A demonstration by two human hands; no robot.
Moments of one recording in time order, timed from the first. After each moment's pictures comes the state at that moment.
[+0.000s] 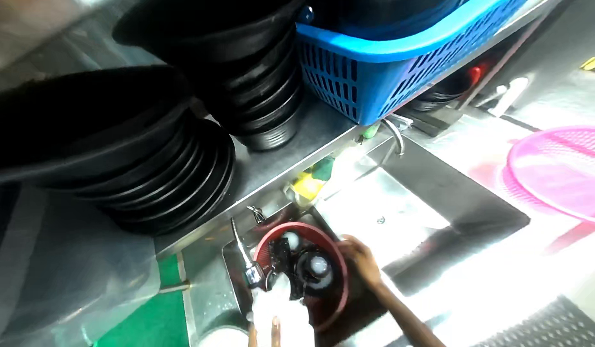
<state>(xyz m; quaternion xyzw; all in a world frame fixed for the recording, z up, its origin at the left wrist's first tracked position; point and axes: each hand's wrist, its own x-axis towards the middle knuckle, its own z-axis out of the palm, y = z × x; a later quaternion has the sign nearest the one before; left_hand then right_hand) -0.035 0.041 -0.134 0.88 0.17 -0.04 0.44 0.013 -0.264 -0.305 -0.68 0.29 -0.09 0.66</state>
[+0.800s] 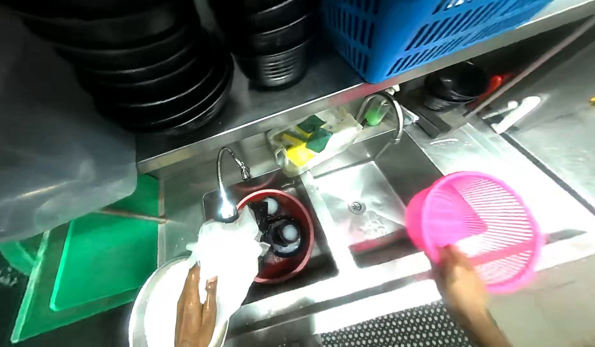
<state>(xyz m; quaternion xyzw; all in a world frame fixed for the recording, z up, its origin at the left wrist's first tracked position) -0.063 0.084 -0.089 0.95 -0.07 0.10 0.29 -0.165 -0.449 -0.216 -0.96 0.24 0.00 0.15</state>
